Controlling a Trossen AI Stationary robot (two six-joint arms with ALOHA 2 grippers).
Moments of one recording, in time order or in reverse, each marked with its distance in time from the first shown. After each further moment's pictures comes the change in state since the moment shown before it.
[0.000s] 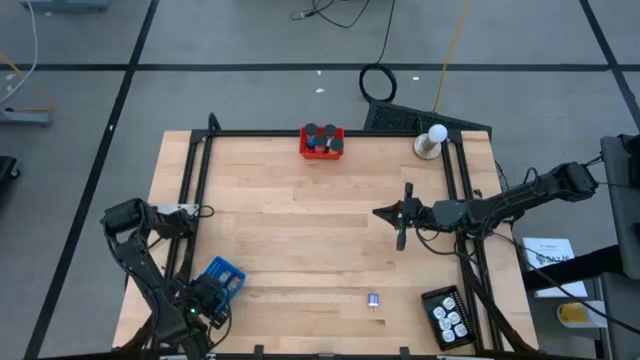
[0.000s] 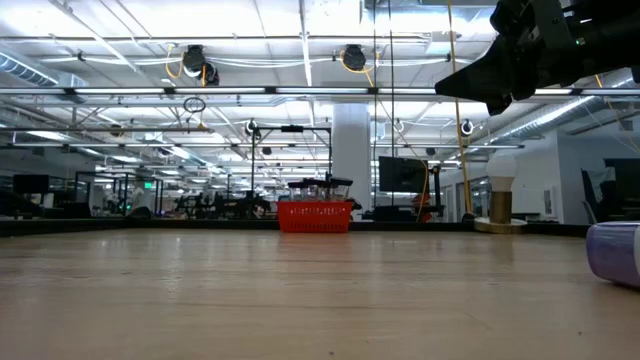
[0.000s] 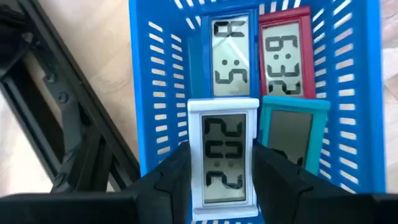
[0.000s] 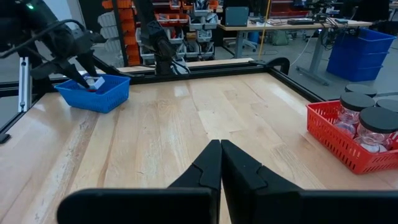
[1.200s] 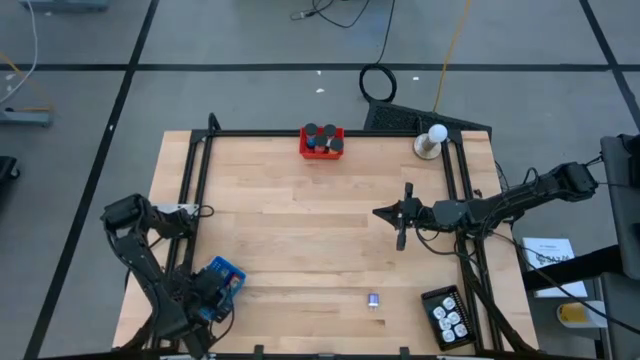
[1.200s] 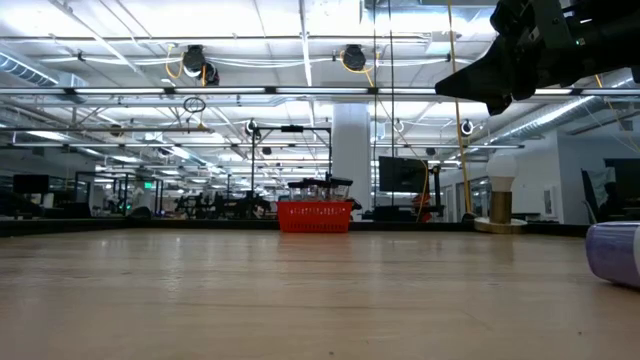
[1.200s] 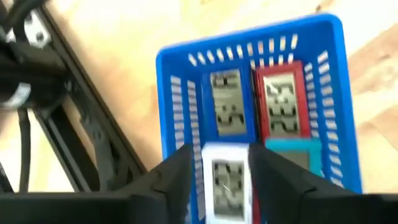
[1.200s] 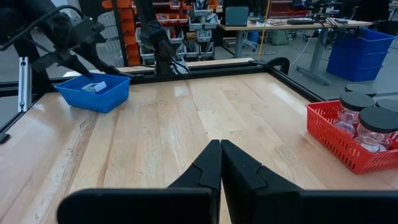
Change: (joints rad) left arm 0.031 -0.028 0.042 -0.122 -0.070 0.062; right arm 0.000 0.000 0.000 0.000 0.000 0.000
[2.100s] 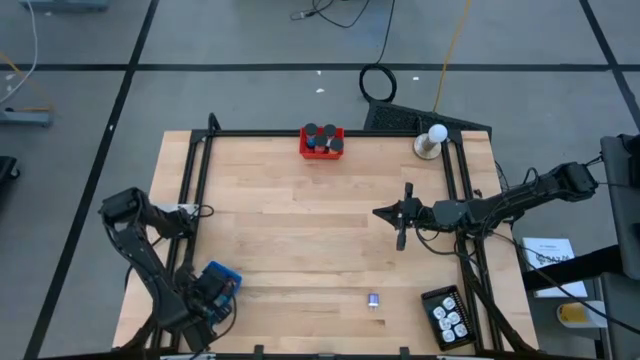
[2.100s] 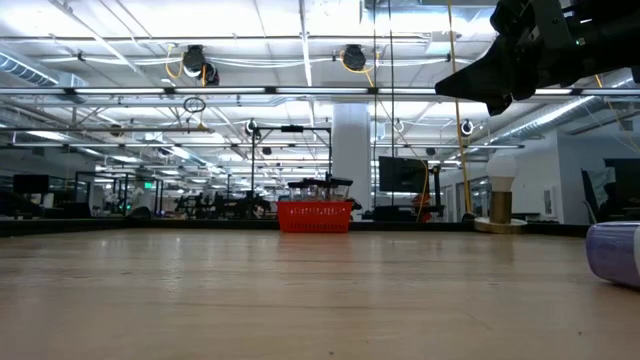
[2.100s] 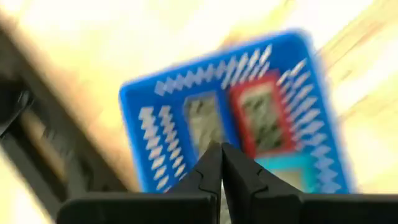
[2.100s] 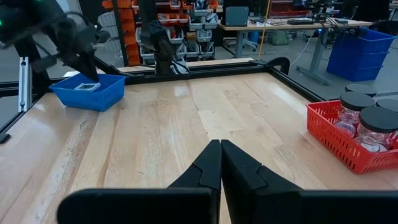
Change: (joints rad) left arm 0.016 -0.061 -0.102 0.152 -0.010 0.097; right arm 0.000 0.000 0.000 0.000 0.000 0.001
